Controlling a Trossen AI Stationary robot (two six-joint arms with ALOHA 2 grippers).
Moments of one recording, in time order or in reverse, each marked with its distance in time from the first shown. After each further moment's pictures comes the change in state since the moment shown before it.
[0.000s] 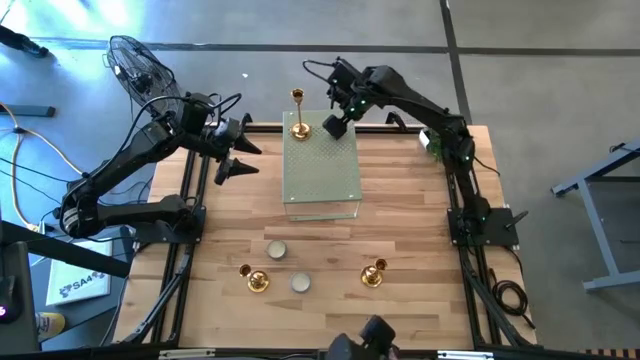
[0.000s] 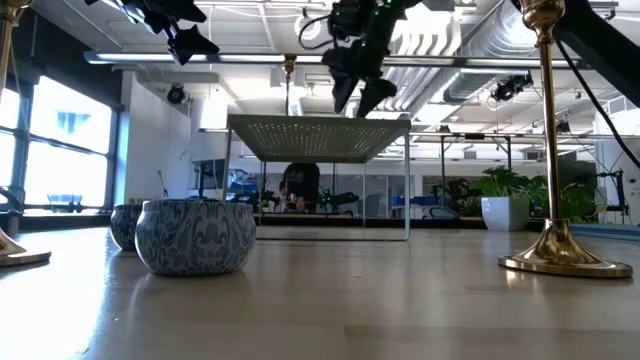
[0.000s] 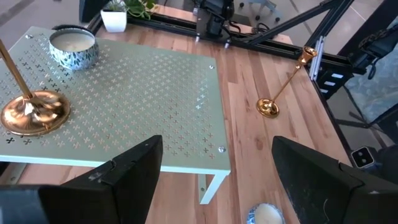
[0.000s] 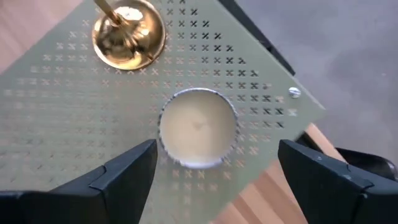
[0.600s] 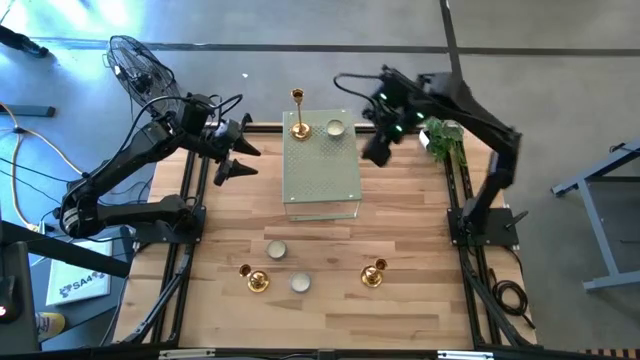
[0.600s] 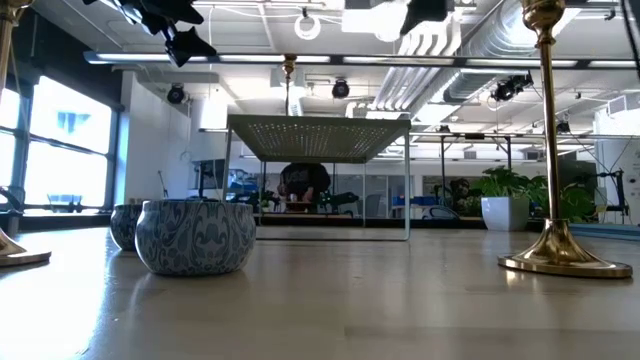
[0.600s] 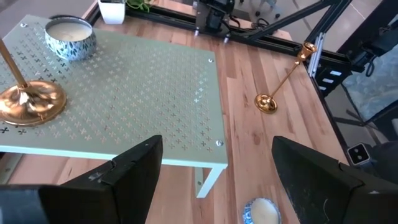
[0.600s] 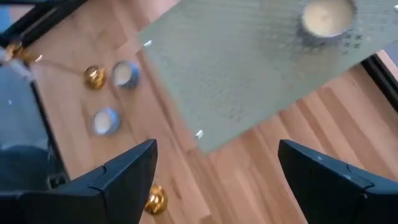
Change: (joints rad) left arm 0.000 0.000 0.000 -0.030 0.001 0.001; right arm 0.191 -0.379 -0.095 -0.248 -0.212 0.080
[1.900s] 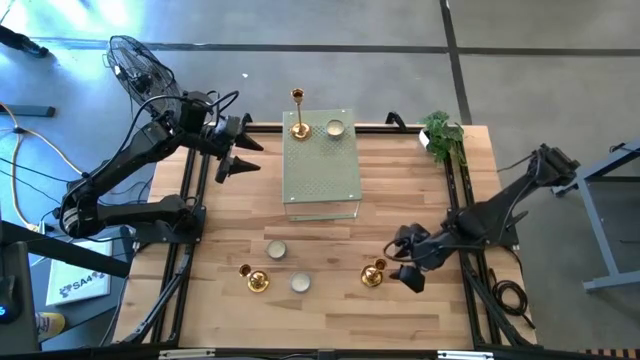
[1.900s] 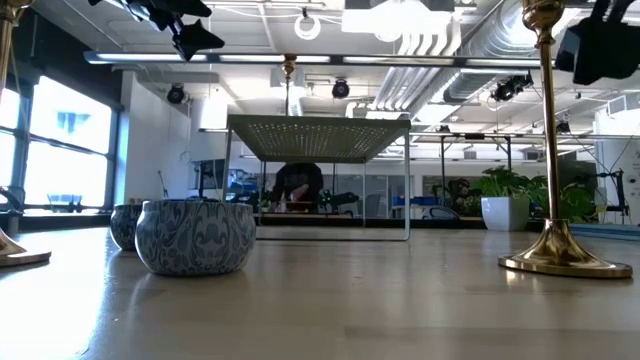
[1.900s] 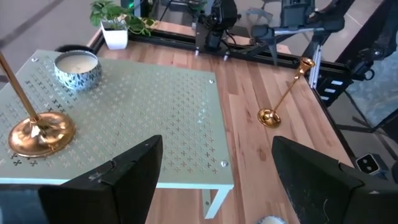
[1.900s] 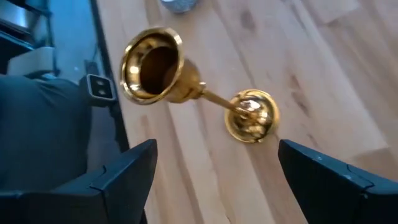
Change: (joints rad) left arm 0.000 0.000 0.000 0.093 0.014 -0.007; right arm 0.946 -0.579 -1.388 0.994 0.319 0.786
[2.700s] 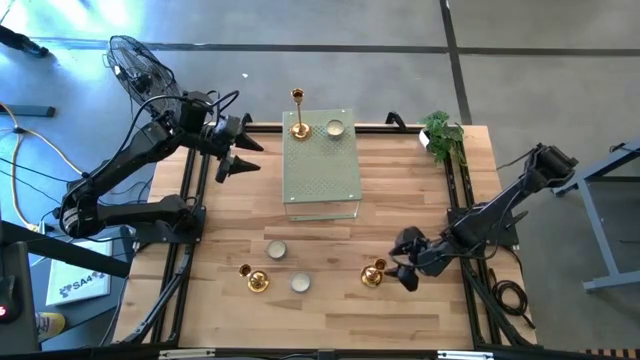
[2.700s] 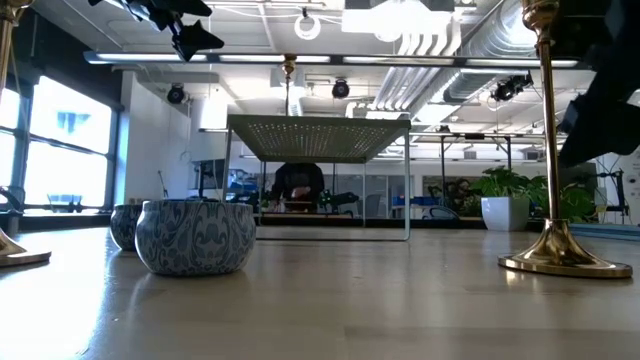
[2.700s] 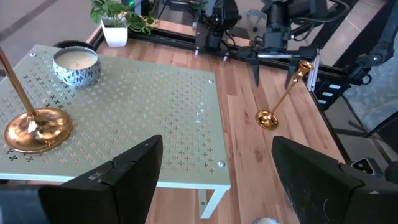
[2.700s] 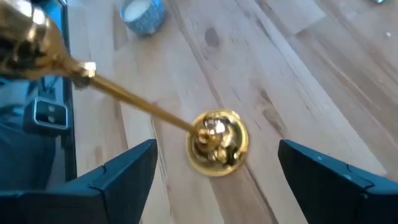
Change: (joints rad) left arm 0.000 0.000 0.000 0.000 0.001 -0.028; right arm 0.062 0.000 -0.324 0.396 0.229 0.026
